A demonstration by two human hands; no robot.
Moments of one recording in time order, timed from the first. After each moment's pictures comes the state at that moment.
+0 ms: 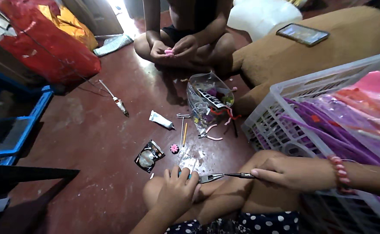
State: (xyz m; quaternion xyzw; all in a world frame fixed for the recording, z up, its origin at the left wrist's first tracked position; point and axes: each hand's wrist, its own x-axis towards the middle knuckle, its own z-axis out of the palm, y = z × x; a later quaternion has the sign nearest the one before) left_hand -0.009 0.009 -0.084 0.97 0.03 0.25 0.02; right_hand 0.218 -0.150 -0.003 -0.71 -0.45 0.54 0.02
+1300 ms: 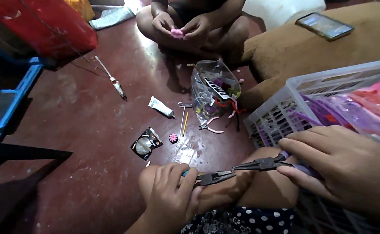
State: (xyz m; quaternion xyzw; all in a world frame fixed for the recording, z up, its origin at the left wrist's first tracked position) left_hand -0.026 -0.002 -0.058 0.93 0.08 0.33 0.11; right_hand 0.193 -0.170 -0.001 -0.70 -0.67 -0.20 0.15
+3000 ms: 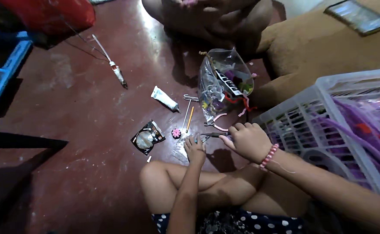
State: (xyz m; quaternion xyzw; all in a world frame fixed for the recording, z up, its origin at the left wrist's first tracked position) left_hand 0.096 0.023 -0.226 0.84 0.42 -0.09 0.33; right_hand 0.192 -0.062 -0.076 -0.83 -0.52 0.19 0.01
